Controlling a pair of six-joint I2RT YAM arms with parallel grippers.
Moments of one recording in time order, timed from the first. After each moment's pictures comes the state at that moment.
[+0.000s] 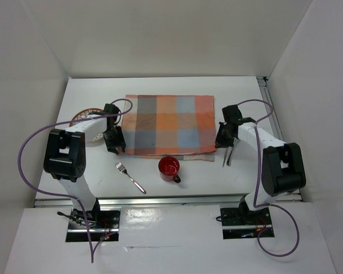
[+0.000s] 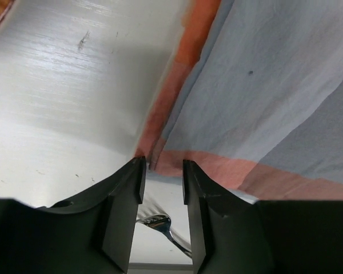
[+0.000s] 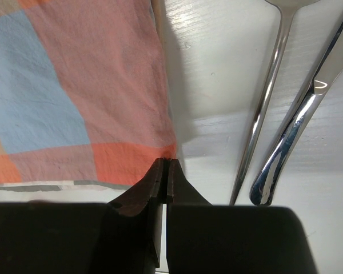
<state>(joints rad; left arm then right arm) -0.12 1.78 1.15 -0.75 0.01 -0.51 0.18 1.55 0.97 -0.56 -0.03 0.51</state>
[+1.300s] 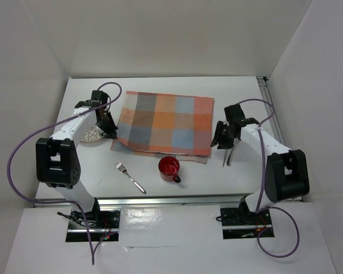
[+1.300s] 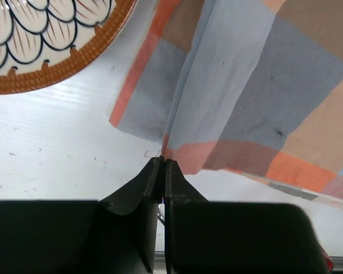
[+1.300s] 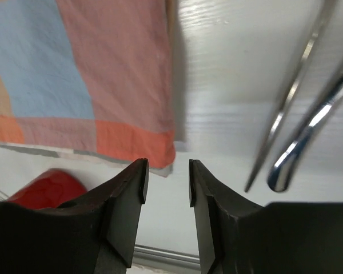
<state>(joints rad) -0.05 1.68 1.31 -0.84 0.03 -0.50 0.18 1.48 0.97 -0.61 -0.12 0.49</state>
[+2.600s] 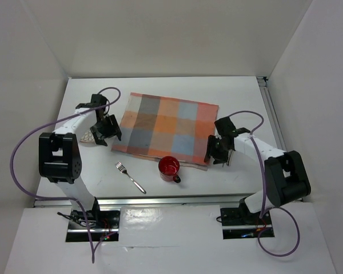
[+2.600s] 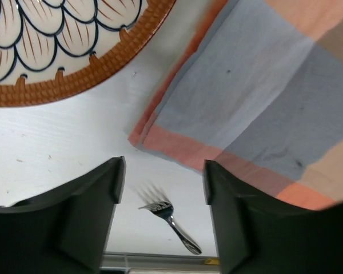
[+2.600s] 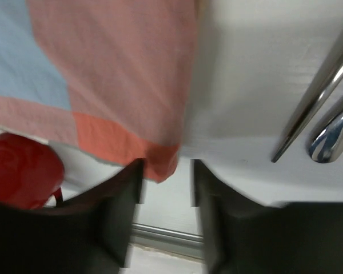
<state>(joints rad) -0.01 1.73 1.27 -0.84 0.04 -0.47 0.31 1.44 0.83 -0.59 -0.15 0.53</state>
